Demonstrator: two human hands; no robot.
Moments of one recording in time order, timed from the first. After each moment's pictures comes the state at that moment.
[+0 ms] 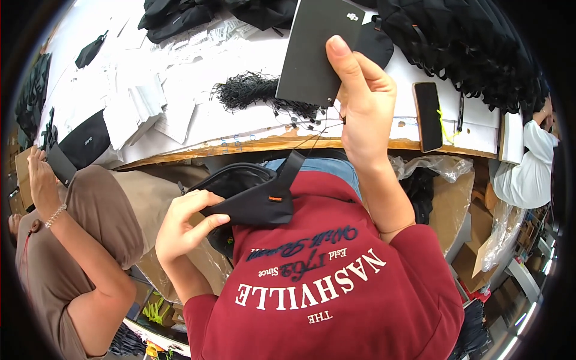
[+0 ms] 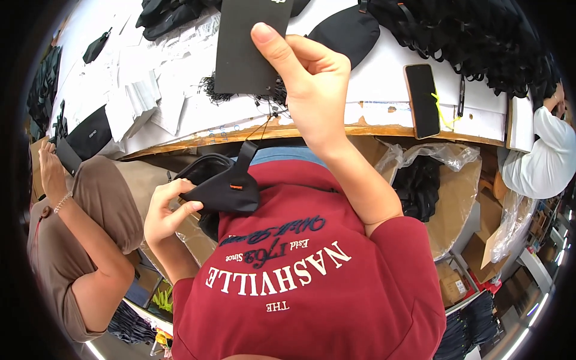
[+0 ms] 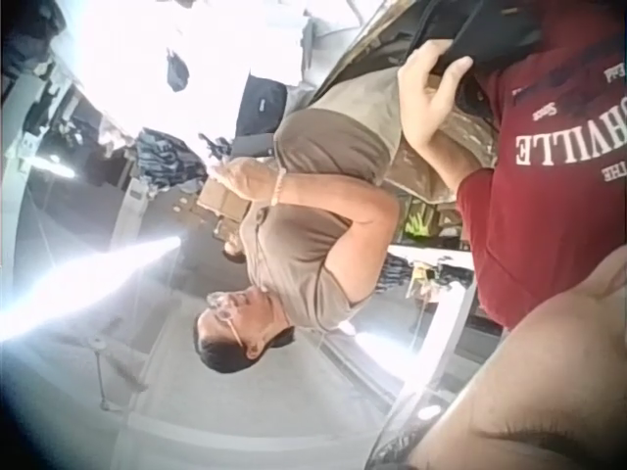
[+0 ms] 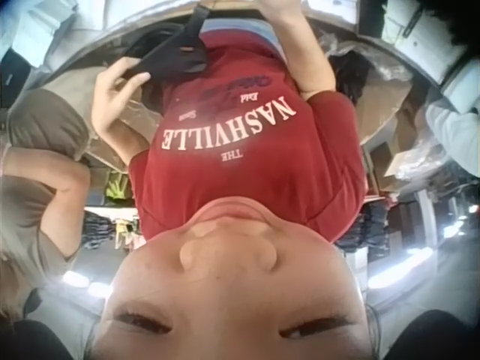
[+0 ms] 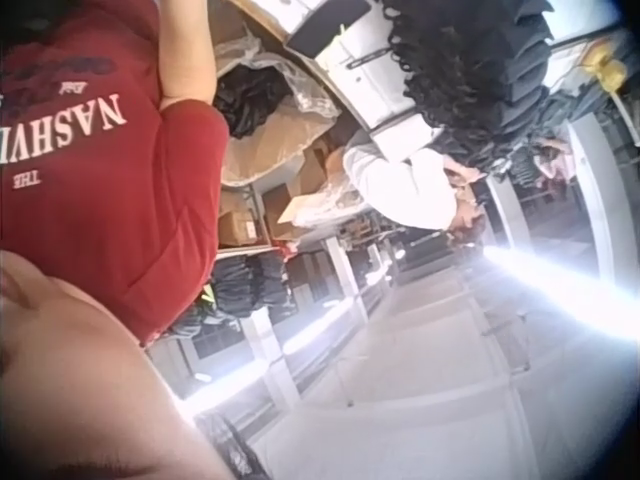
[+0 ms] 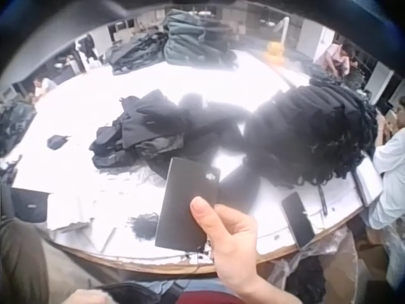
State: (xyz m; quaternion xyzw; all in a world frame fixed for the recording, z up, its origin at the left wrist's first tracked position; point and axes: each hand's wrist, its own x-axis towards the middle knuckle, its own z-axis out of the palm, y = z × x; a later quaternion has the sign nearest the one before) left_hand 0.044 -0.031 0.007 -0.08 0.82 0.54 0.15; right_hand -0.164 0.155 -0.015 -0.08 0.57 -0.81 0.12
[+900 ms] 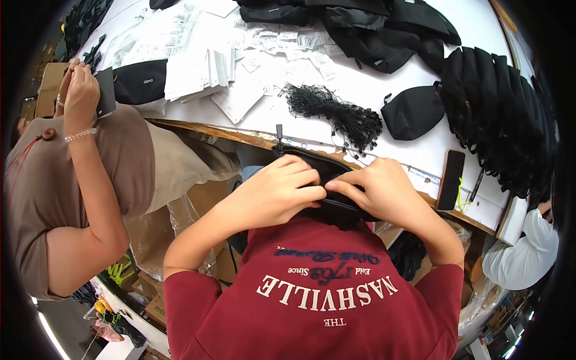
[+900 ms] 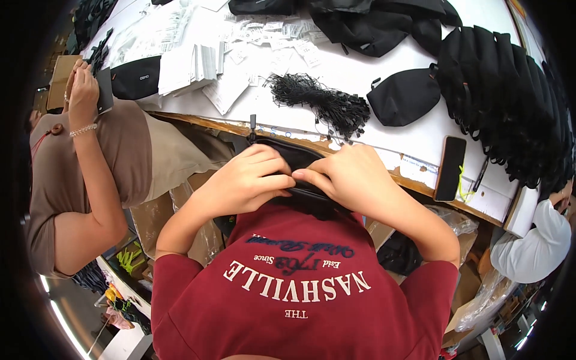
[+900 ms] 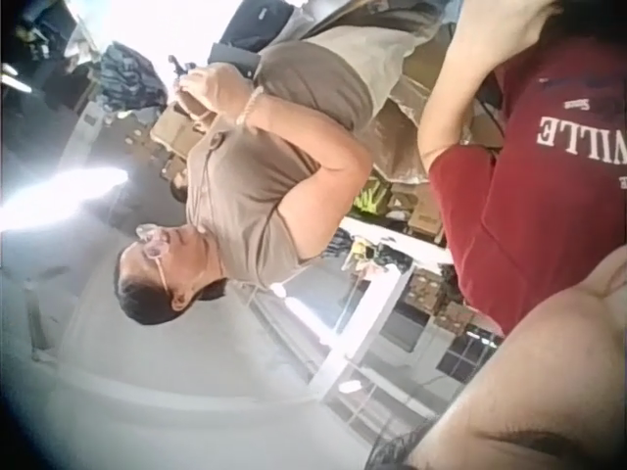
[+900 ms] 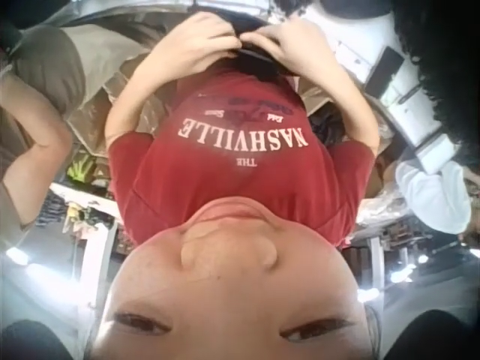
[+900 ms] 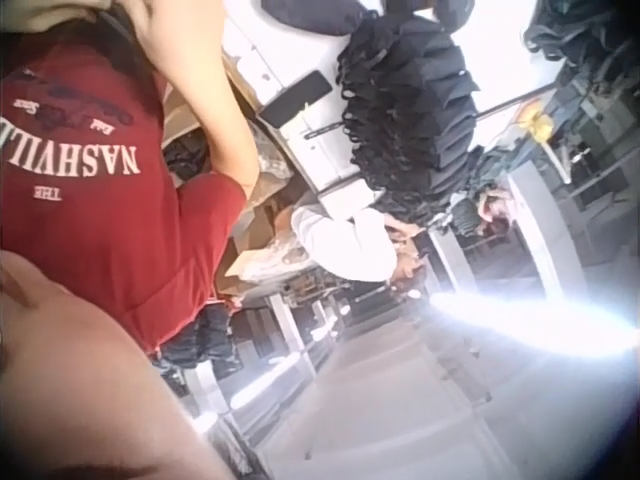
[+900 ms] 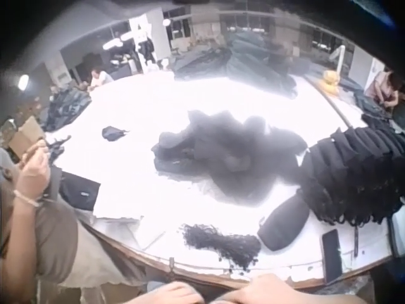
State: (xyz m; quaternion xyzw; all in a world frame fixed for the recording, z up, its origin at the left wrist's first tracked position) left_hand 0.006 0.008 -0.017 0.13 0.92 0.38 0.01; right_hand -0.150 0.176 -0.005 -0.57 0.73 -0.23 0.30
